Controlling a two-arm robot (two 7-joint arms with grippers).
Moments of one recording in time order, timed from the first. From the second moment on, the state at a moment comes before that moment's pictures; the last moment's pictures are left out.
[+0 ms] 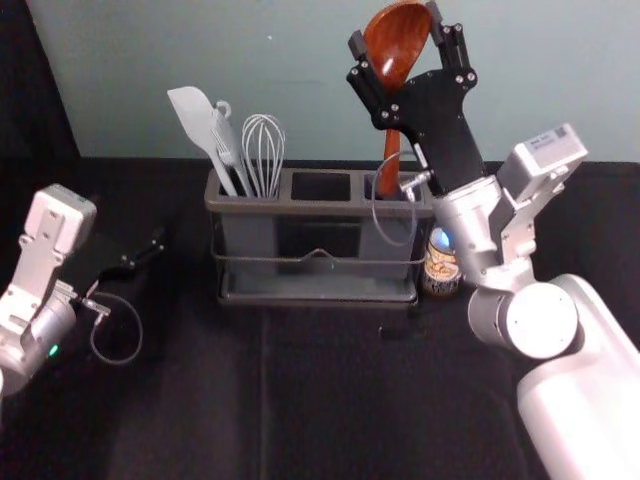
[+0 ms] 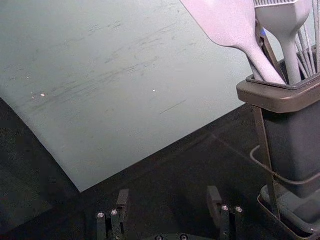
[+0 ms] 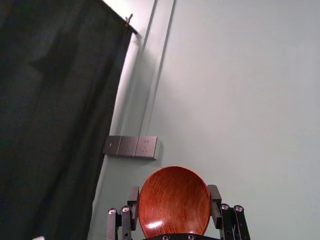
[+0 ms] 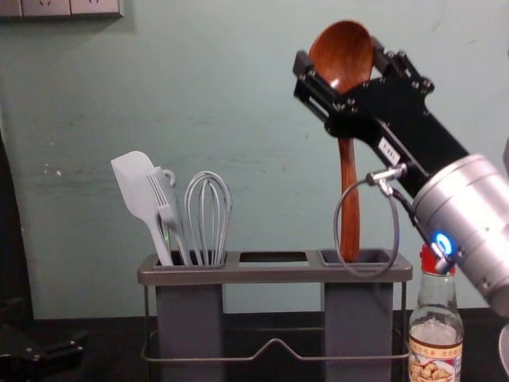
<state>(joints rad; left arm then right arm) -0.20 0.60 0.45 -1.41 -0.25 -0.12 0.03 0.38 0.01 -0.24 -1.23 0.02 -0.75 0.22</state>
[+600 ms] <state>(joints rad) -0.20 0.60 0.45 -1.41 -0.25 -0.12 0.03 0.36 -0.02 -0.21 -1.13 0.01 -0.80 0.26</state>
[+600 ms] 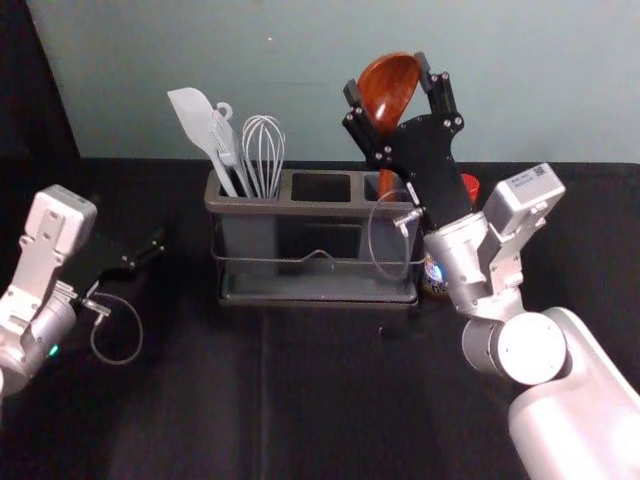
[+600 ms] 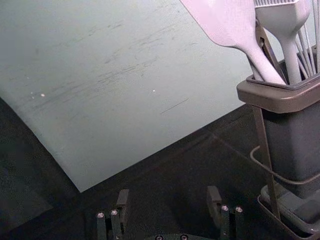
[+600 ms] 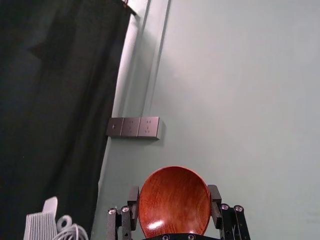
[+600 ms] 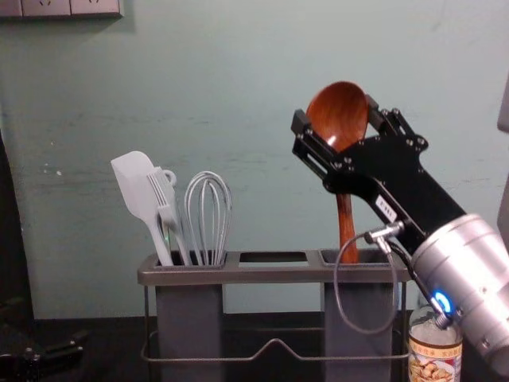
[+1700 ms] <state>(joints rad) -0.20 0.60 0.45 -1.41 -0.25 -0.12 0.03 0.33 -0.03 -0.18 -1.08 -0.01 -0.82 0.29</state>
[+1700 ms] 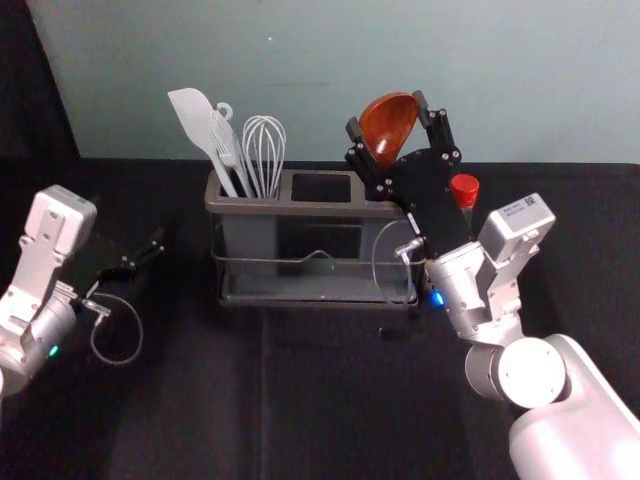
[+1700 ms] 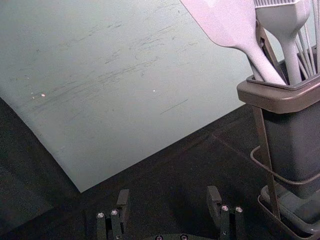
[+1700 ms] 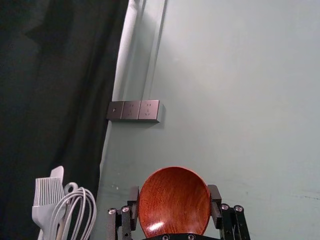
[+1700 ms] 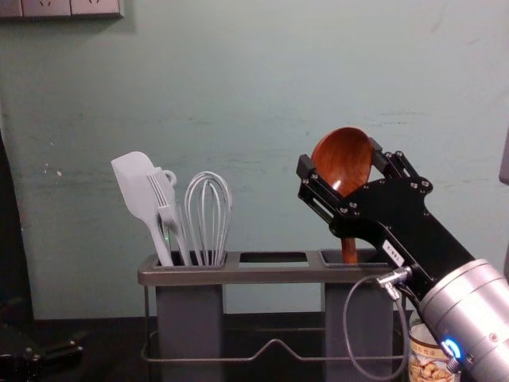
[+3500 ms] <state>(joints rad) -0.20 0.60 0.45 -1.41 -0.25 -0.12 0.03 0.11 0.08 -0.21 -1.71 -0.13 -0.12 0.24</state>
